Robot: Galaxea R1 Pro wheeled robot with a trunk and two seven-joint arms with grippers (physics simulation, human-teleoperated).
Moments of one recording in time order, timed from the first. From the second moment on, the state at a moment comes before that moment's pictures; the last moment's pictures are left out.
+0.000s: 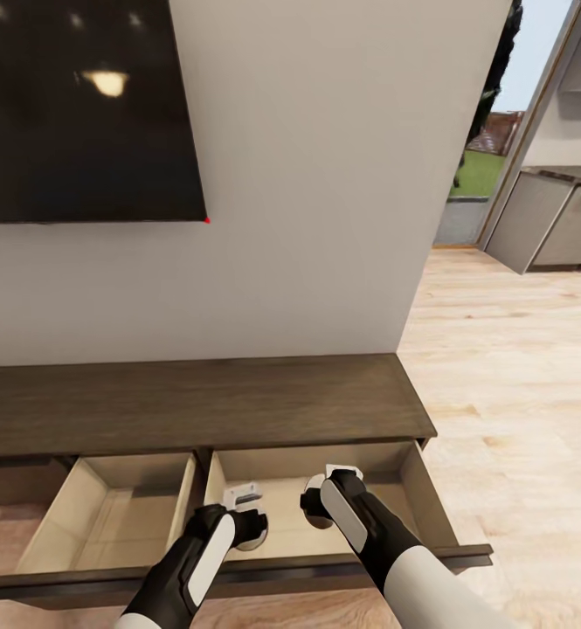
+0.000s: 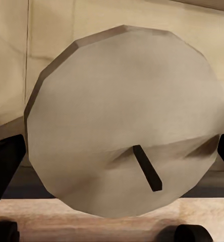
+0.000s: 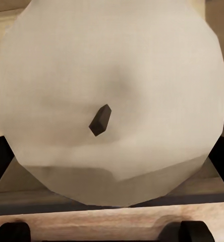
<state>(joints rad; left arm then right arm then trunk) -0.44 -0.17 -0.17 -0.88 0.42 0.66 0.34 -0.64 0.17 0.41 -0.69 -0.66 0.68 -0.54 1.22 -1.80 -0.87</state>
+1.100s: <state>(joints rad) -0.46 -0.17 -0.31 -0.88 0.43 0.65 0.34 -0.64 0.17 0.43 -0.68 -0.66 0.64 -0.54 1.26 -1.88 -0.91</state>
